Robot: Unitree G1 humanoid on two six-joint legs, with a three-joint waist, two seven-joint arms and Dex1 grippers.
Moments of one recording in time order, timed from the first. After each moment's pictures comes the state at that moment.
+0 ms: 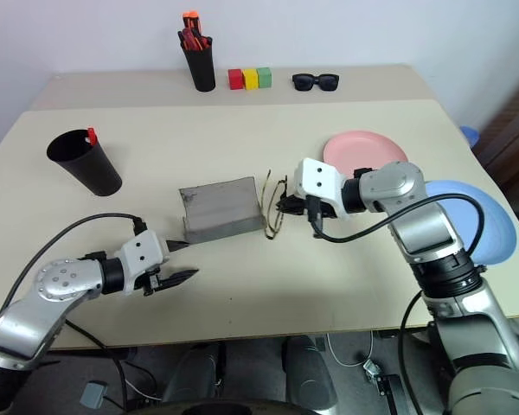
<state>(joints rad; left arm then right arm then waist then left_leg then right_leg) 0.01 0.80 -0.02 -0.43 -0.19 0.39 -0.81 -0.65 -0.61 0.20 -0.20 0.18 0.62 1.11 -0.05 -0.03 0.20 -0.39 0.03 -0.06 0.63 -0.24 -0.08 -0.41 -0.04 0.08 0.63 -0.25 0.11</state>
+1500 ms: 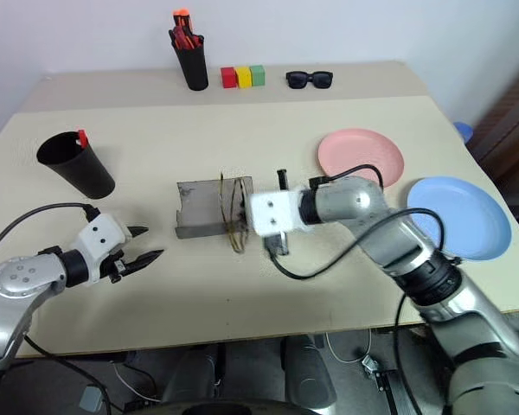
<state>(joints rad) 0.06 0.82 0.13 -0.39 -0.21 0.44 -0.78 -0.71 -0.79 0.50 -0.21 0.00 0.00 1.10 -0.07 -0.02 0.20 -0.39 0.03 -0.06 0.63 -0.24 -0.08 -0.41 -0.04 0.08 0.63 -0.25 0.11</state>
